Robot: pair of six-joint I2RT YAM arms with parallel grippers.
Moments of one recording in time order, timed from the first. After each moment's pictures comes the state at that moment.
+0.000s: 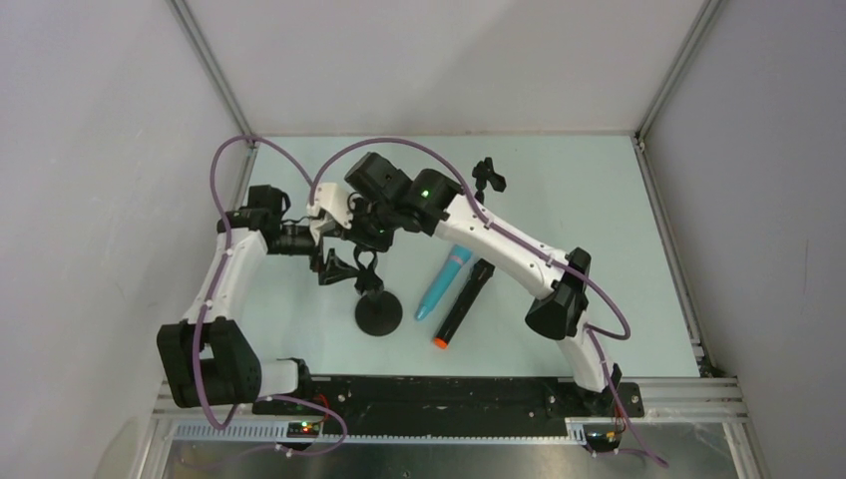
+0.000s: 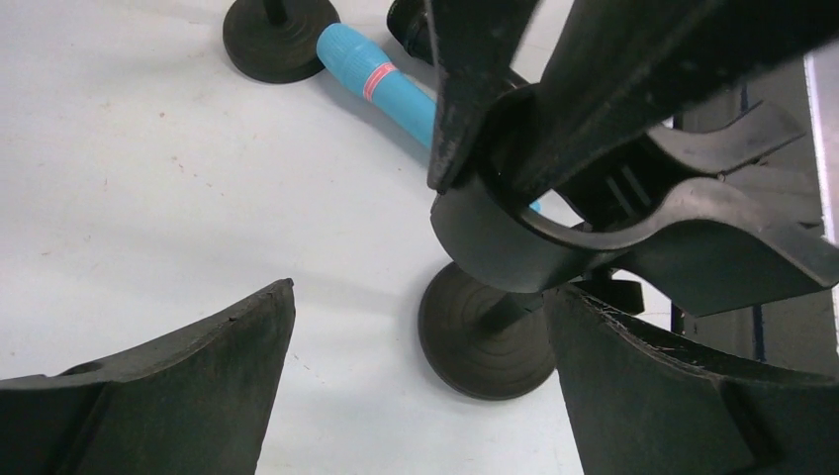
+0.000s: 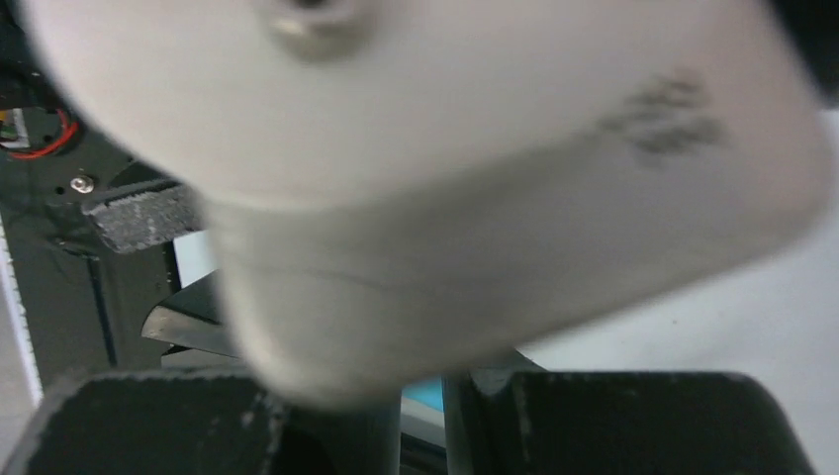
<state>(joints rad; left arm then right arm) 0.07 1.30 1.04 -1.04 1.18 1.25 1.05 2.13 2.39 -1.08 -0.21 -0.40</state>
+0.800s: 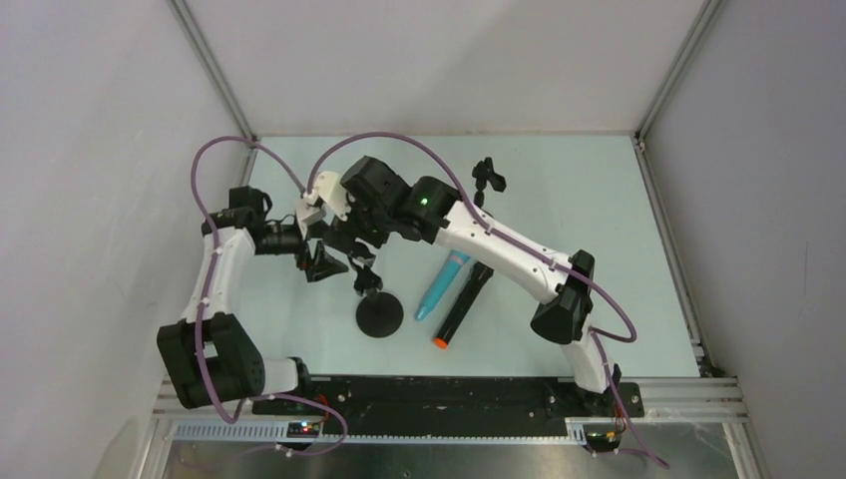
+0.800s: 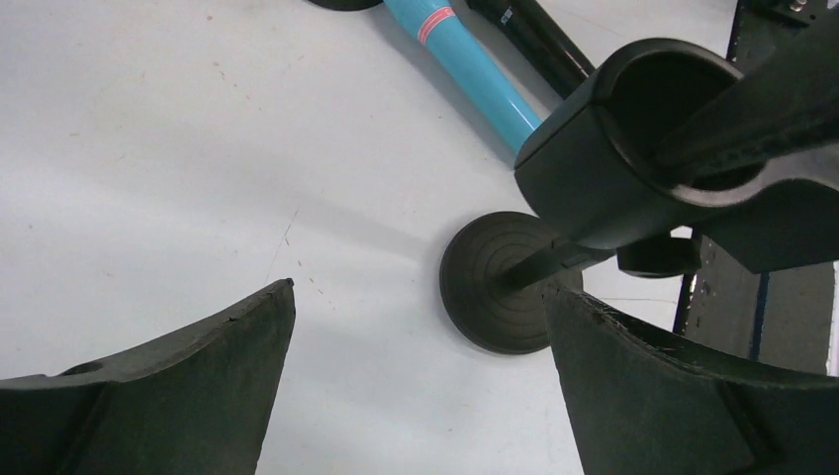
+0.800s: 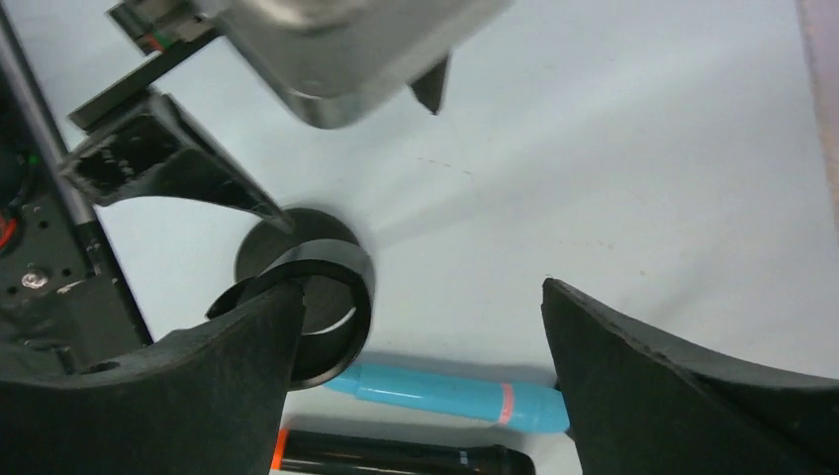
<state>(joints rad) 0.20 1.32 1.06 -1.06 1.13 1.19 1.09 2.08 2.32 -0.97 -0.01 -0.27</state>
